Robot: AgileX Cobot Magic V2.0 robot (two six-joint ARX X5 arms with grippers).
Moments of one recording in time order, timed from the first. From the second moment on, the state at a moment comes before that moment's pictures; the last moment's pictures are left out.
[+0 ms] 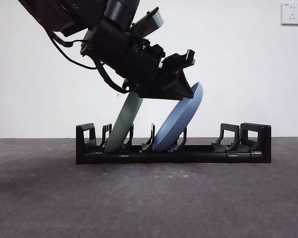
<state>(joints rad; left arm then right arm) -0.68 1.81 1.13 0.31 0.20 -0.01 0.31 0.91 1.51 -1.35 -0.32 0.01</state>
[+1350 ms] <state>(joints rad) -0.70 0.75 1.13 -0.87 0.27 -0.04 0.31 0.91 1.51 -1.35 -0.32 -0.04</state>
